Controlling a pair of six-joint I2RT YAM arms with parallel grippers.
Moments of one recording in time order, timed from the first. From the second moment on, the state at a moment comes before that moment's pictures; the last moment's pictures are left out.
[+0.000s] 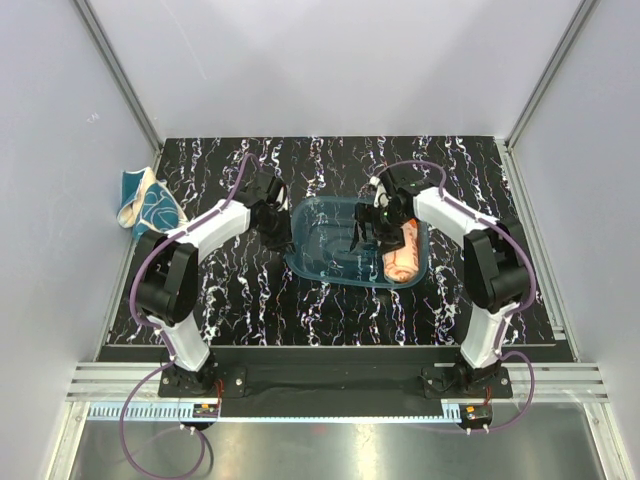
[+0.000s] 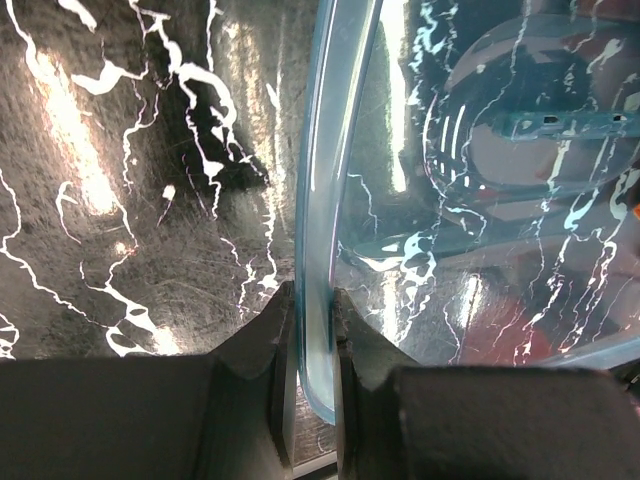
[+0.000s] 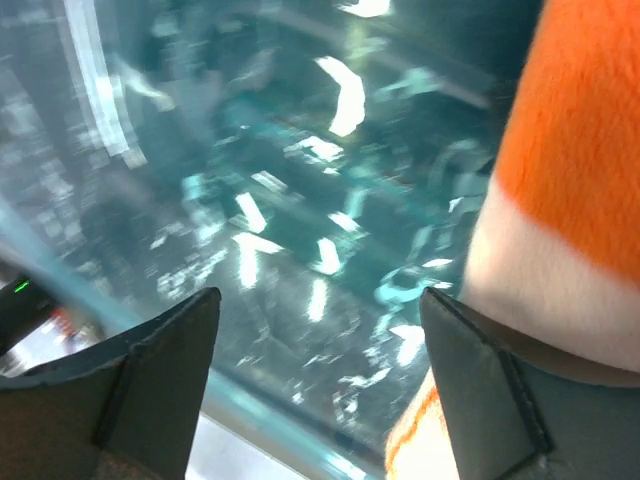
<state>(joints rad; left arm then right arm) -0.40 1.75 1.25 -0.65 0.23 -0.45 0.39 1.88 1.37 -0.73 -0.37 0.34</state>
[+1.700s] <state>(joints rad) -1.02 2.25 1.75 -0.29 0.31 -1.09 0.34 1.14 1.56 -0.97 -0.09 0.40</state>
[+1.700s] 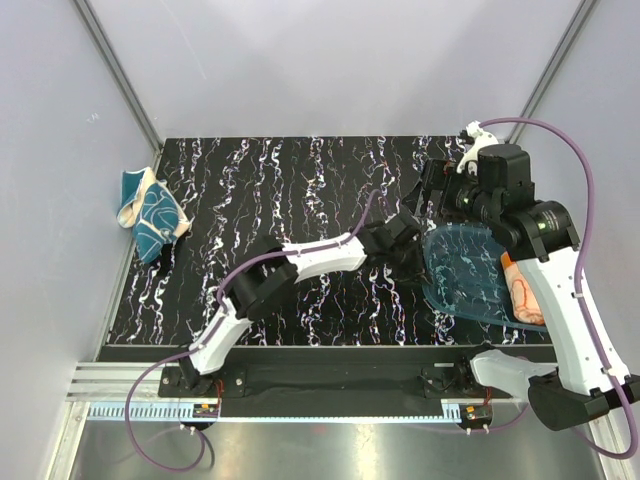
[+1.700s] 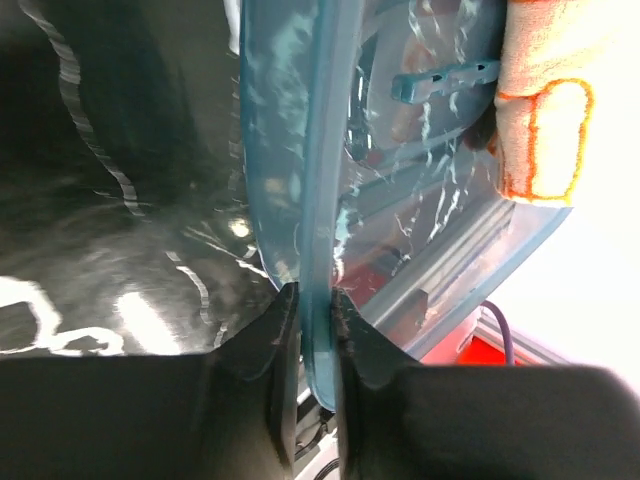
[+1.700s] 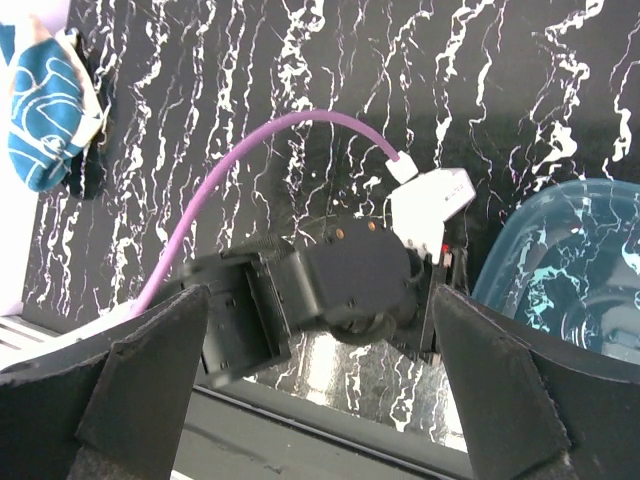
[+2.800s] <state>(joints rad) -0.27 1.47 1.19 -0.56 0.04 -0.74 0.34 1.20 1.45 -0.87 -0.20 0.44</state>
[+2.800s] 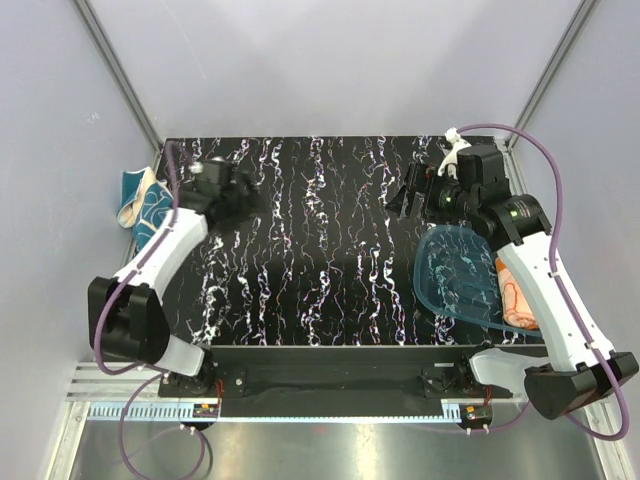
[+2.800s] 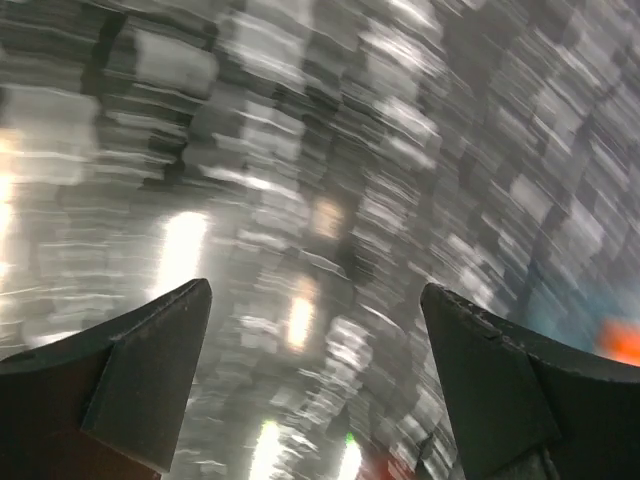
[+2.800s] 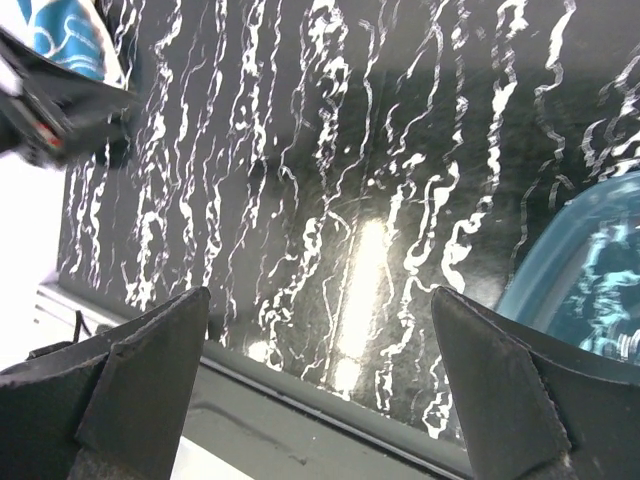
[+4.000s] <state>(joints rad) 0.42 1.80 1.27 -0.62 -0.23 -0.58 0.34 1.30 1.24 -0.79 -0.41 0.39</state>
